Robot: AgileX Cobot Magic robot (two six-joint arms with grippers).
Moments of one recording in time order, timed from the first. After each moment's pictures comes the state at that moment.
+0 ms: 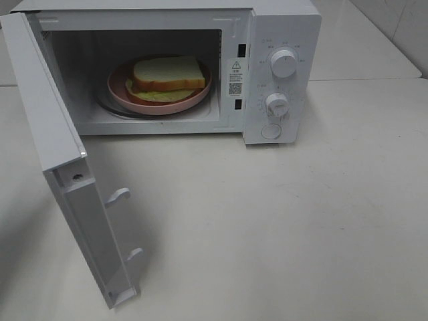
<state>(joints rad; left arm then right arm) 0.05 1.31 -0.24 0.40 -0.84 -0.18 0.02 0.00 -0.51 -0.08 1.04 0.08</state>
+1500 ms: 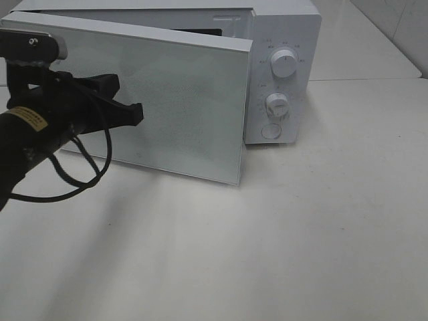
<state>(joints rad) -0.60 1.73 -0.59 -0.28 -0.93 0.07 0.02 0.00 -0.51 -0.08 1.04 0.08</state>
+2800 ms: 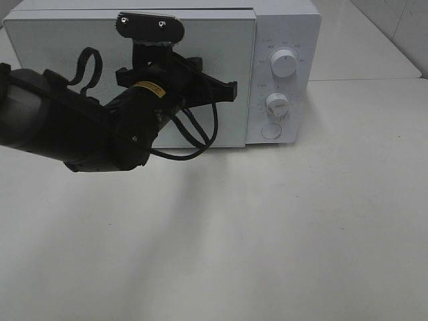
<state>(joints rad) -0.77 2.03 -1.06 -0.54 -0.82 0.28 0.02 0.00 -0.51 -0.08 1.04 0.08</state>
